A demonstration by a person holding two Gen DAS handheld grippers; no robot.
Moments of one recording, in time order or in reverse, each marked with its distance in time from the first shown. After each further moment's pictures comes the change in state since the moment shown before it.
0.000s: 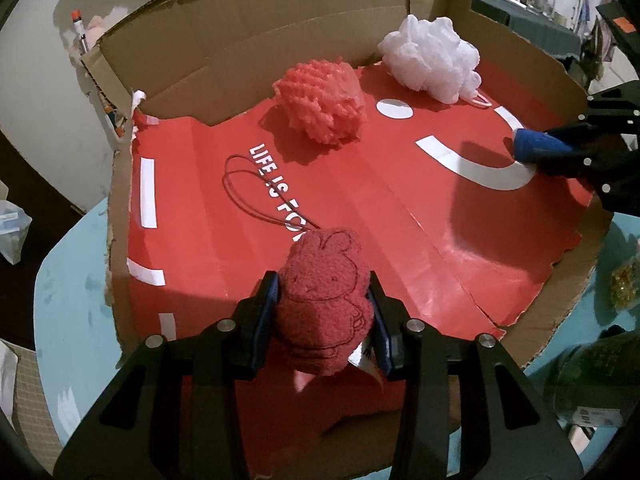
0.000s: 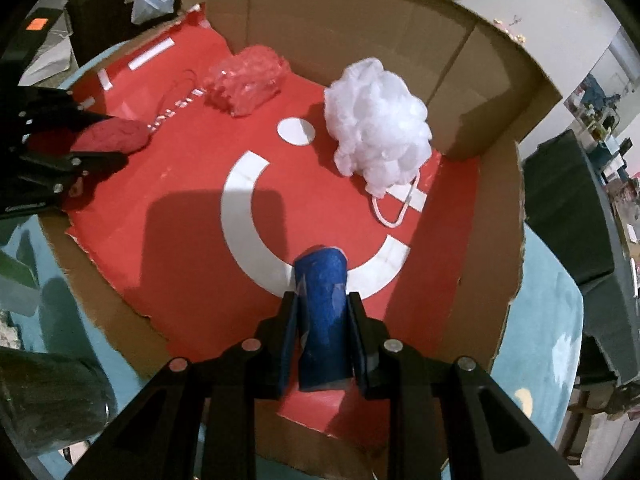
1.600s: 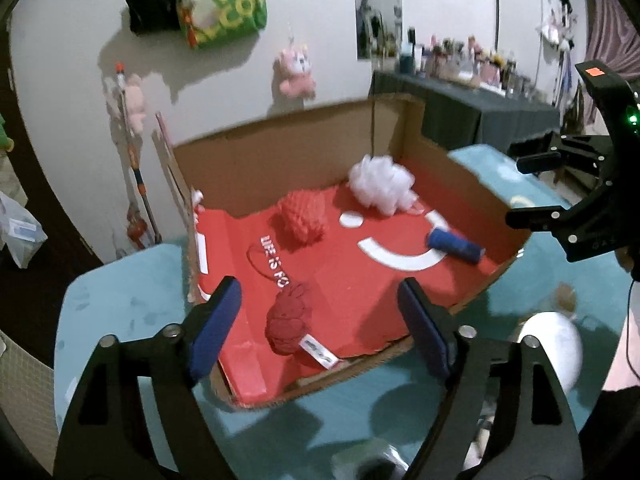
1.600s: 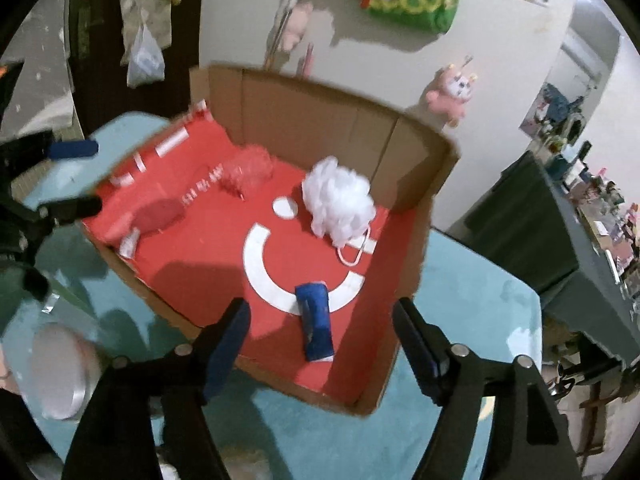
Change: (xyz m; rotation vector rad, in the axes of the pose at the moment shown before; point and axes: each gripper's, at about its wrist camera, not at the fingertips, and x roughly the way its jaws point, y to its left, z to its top) left arm -0.142 -0.020 -0.023 -0.086 -0.352 -0.011; right arm -0.111 -0.002 -0.027 0.094 -0.247 -0.048
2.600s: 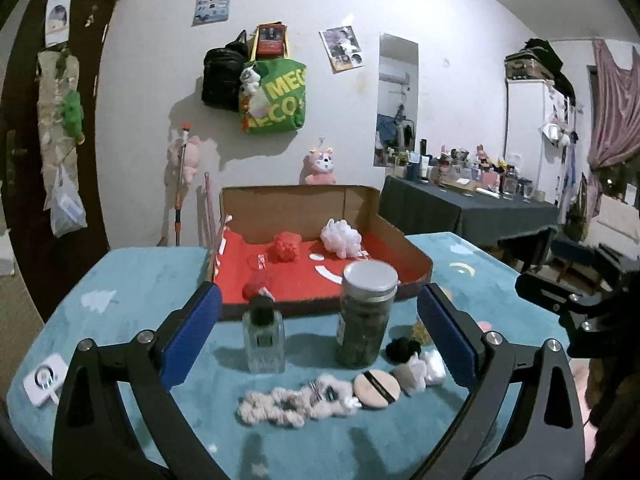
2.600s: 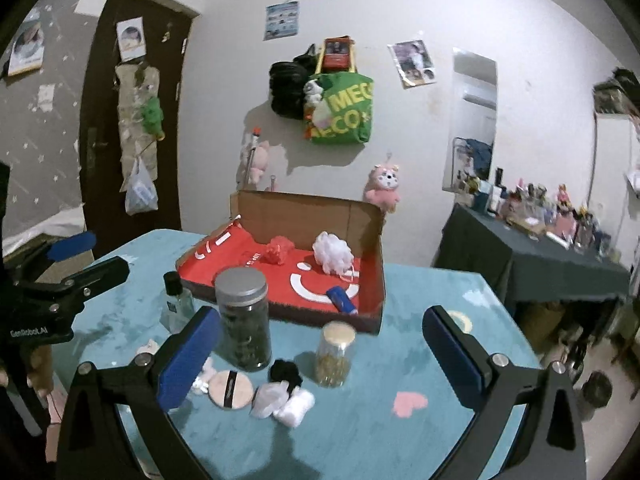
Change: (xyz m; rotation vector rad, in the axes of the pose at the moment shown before) left arm -0.165 -0.104 -0.135 -0.187 -0.391 0.095; right arm -0.174 0.098 -0.167 0.239 -0.500 -0.137
